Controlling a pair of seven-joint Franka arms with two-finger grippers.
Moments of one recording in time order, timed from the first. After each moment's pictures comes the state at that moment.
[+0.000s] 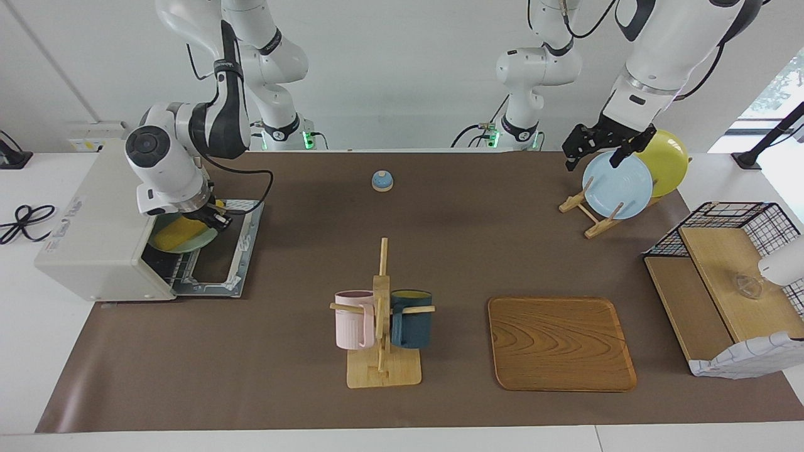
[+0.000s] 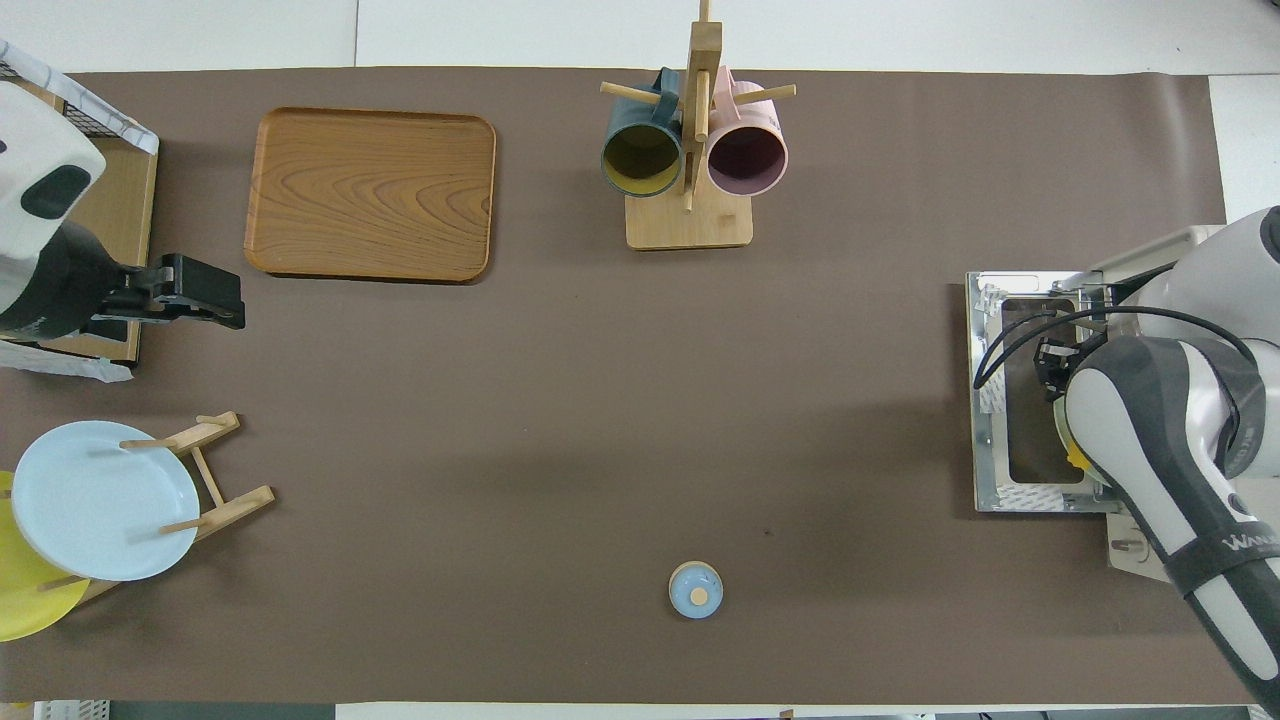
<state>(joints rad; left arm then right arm) -0.05 -0.02 -0.14 -1.58 -0.04 1.53 -0.21 0.08 0.05 -0.17 -2.10 -0.10 1.95 0.41</state>
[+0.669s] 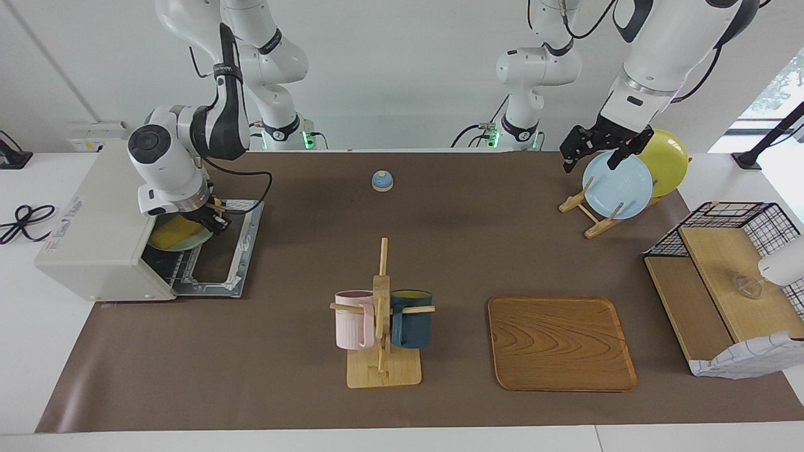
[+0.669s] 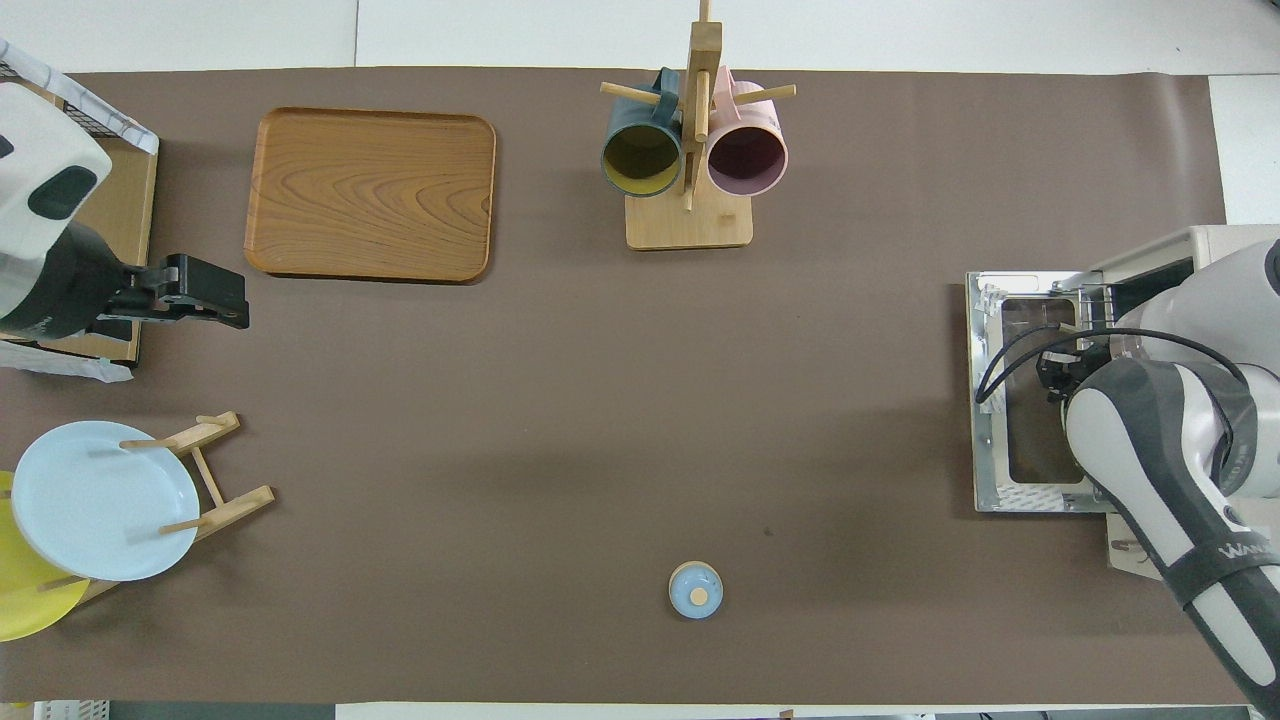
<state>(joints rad) -0.06 -0.02 -0.14 -1.59 -0.04 1.54 -0.21 0.06 0.03 -0.16 -2.17 -0.11 2.07 0.38</state>
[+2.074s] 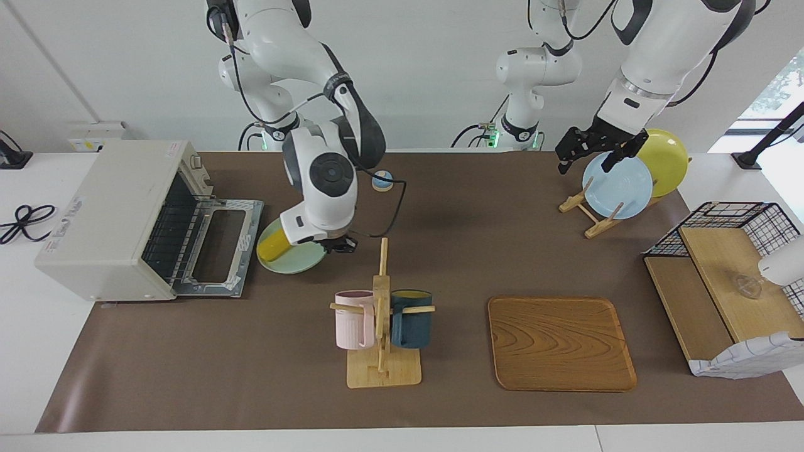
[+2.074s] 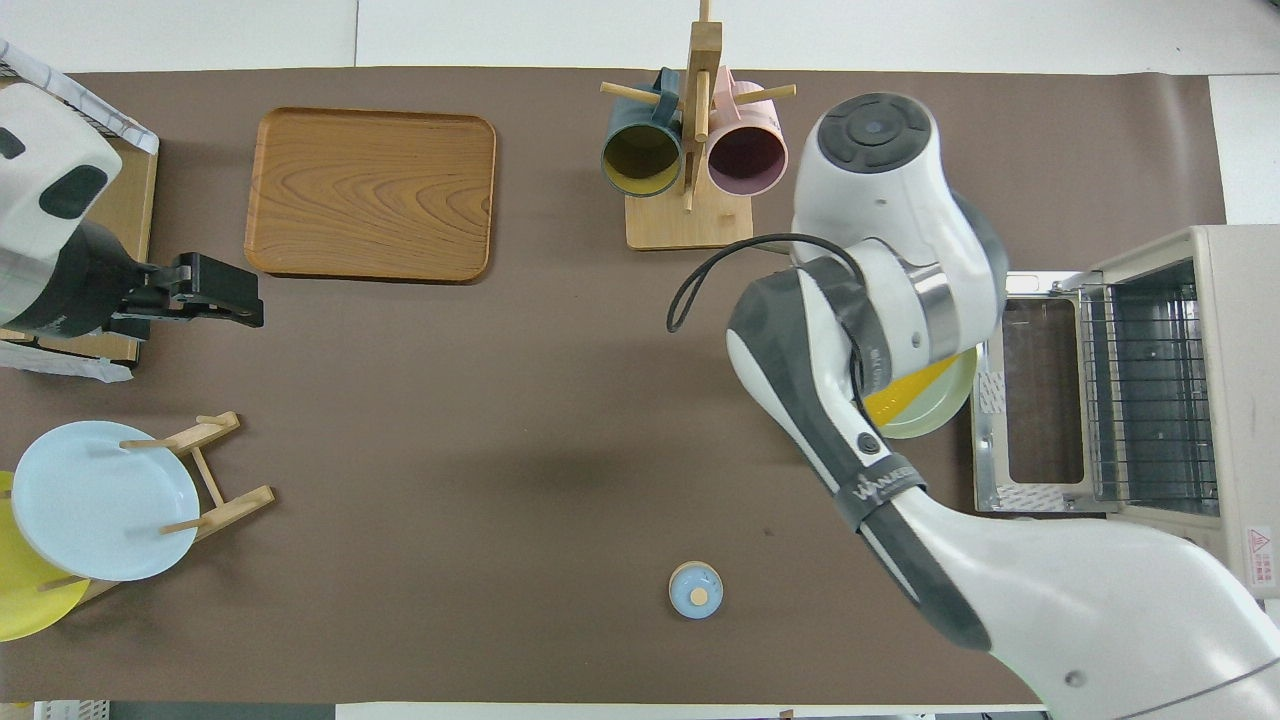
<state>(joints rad) -0.06 -0.02 -0.14 -1.60 -0.07 1.56 -0.17 0.55 0.58 -0.06 -1.39 0.06 1.75 0.98</state>
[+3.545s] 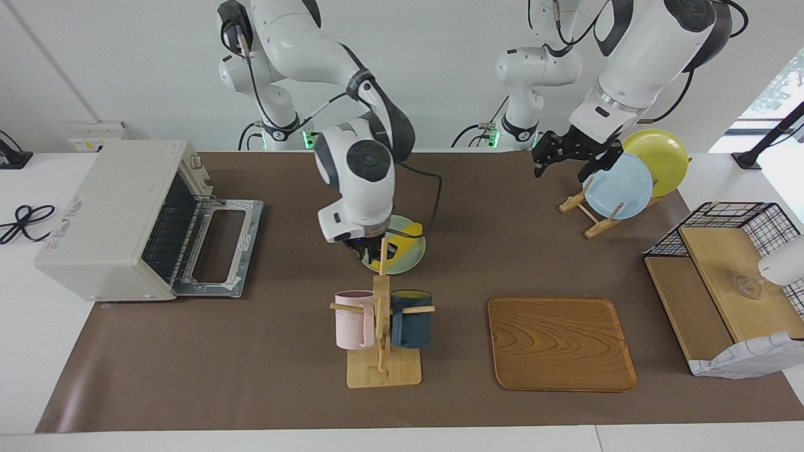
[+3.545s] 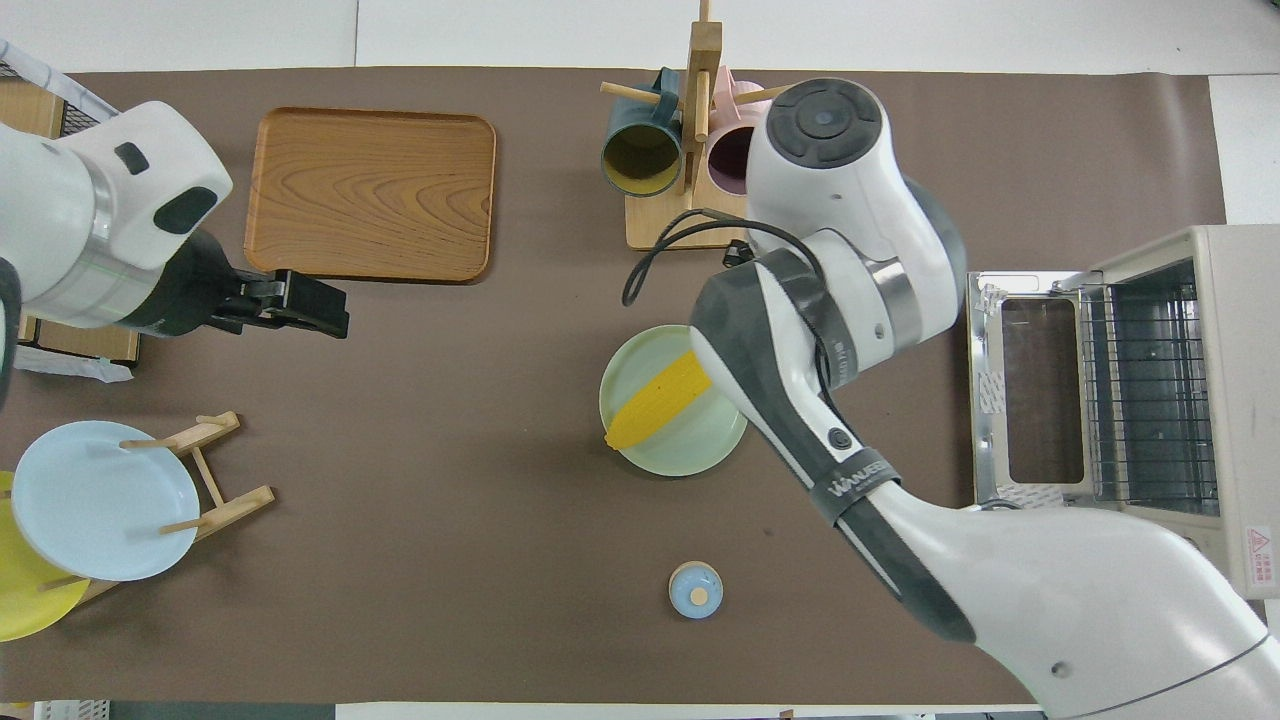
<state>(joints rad) -0.15 0.02 -0.15 -1.63 -0.16 1.61 -0.11 0.42 0.43 -0.07 -1.53 -0.05 1.79 0.81</state>
